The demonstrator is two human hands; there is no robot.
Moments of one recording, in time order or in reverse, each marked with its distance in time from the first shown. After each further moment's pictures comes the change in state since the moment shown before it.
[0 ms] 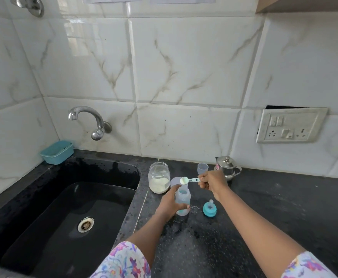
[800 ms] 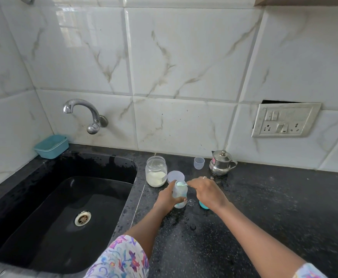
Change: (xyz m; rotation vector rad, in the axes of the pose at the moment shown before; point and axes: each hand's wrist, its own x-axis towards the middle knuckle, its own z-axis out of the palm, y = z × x) left_hand -0.003 -0.001 0.003 0.135 -0.021 -0.034; right_hand -0.034 0.040 -0.005 -1.134 -0.043 -1.034
